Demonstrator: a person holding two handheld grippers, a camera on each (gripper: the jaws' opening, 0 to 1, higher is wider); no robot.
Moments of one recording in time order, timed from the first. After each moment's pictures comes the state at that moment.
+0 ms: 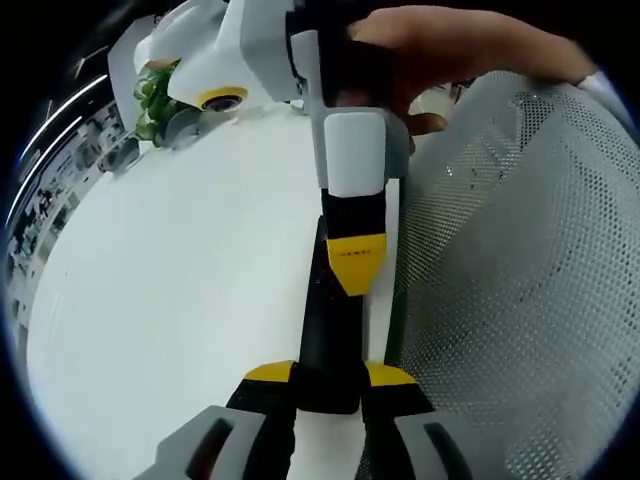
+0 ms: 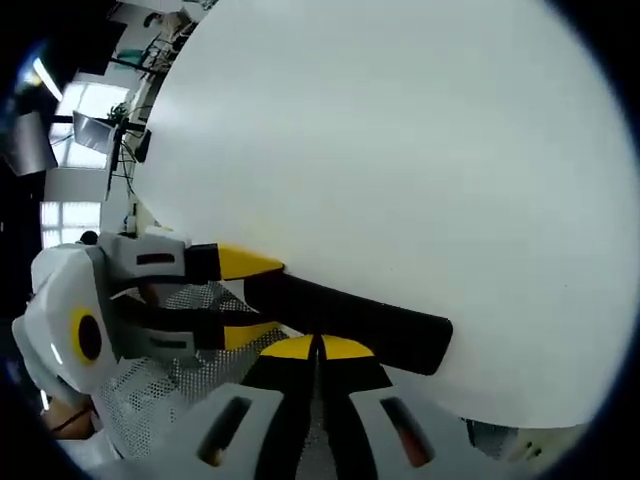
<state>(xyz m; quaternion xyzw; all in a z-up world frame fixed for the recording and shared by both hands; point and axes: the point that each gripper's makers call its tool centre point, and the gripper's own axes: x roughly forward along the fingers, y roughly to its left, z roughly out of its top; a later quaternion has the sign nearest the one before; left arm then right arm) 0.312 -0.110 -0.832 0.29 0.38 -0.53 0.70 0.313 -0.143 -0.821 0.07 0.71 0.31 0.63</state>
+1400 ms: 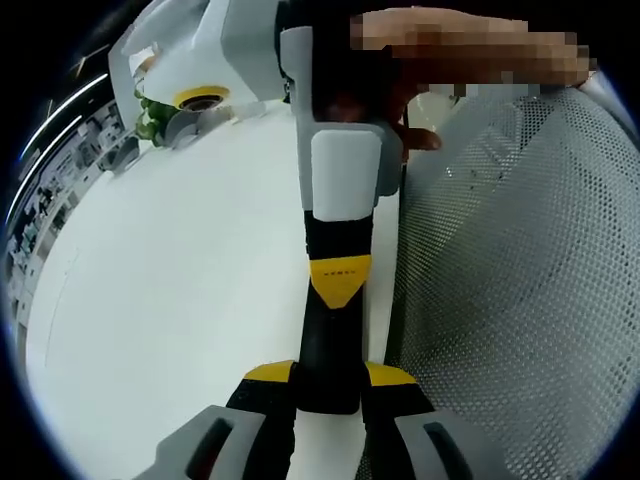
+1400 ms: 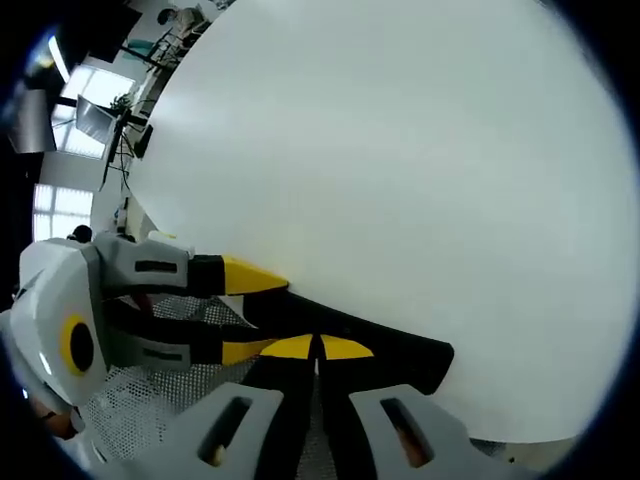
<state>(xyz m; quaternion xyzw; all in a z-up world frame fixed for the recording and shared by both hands) 0.313 -0.110 -0.832 0.29 0.38 -0.53 0.70 0.319 -0.139 -0.825 0.02 0.69 0.32 0.65</state>
